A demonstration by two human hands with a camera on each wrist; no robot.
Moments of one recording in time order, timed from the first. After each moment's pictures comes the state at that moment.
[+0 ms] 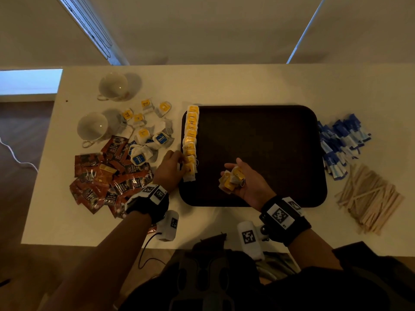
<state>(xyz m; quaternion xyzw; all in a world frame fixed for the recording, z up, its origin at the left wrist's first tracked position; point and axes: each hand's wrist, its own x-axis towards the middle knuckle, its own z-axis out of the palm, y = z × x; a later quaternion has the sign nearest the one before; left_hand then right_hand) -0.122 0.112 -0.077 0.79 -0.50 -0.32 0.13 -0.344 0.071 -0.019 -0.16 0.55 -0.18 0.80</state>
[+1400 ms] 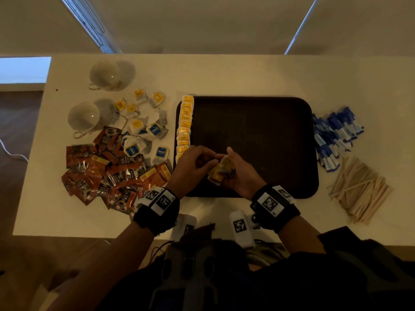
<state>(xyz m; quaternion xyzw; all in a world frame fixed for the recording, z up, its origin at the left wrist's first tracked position) -0.189 0.117 -0.027 0.67 -0.56 -0.39 0.29 -0.338 0.069 -0.012 -0.16 0.54 -0.16 0.81</state>
